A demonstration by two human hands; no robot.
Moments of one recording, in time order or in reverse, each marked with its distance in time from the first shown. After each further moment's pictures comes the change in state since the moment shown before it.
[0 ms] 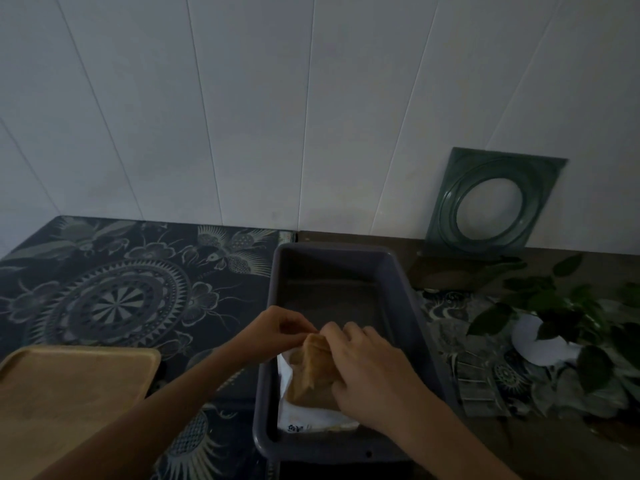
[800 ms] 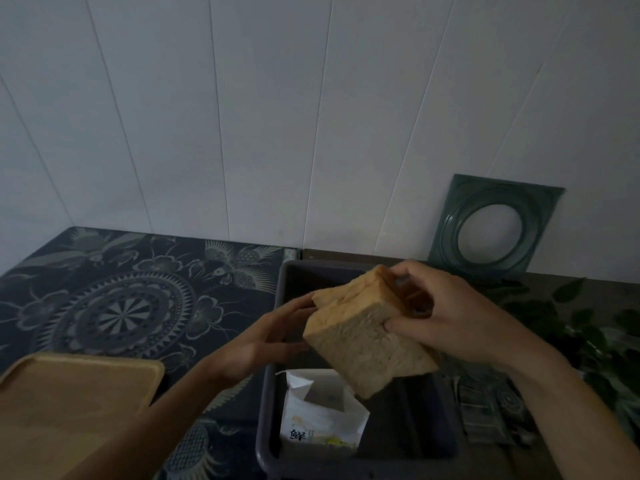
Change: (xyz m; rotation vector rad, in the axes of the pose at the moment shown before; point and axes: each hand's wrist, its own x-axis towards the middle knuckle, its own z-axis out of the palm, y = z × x) left_hand -0.046 0.046 -0.029 -0.478 -0.225 0.226; right_hand -0.009 0.061 -0.105 0.476 0.136 -0.017
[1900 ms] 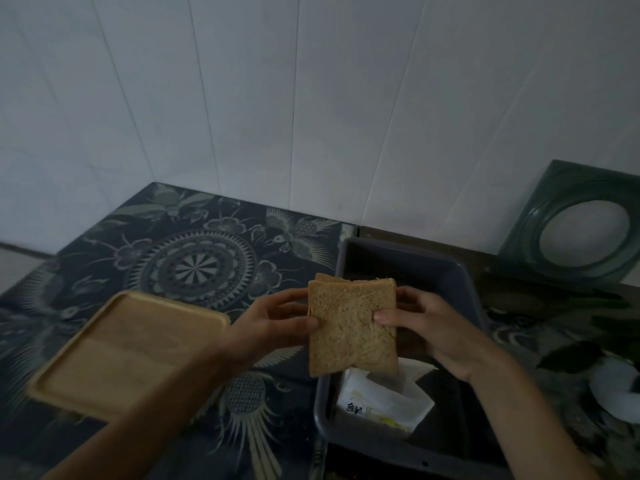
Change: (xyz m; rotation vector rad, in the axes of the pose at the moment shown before) left_hand -0.080 -0.012 -0.037 -0.336 0.475 -0.209; right_hand 0.069 0.014 0.117 0.867 -0.272 0.318
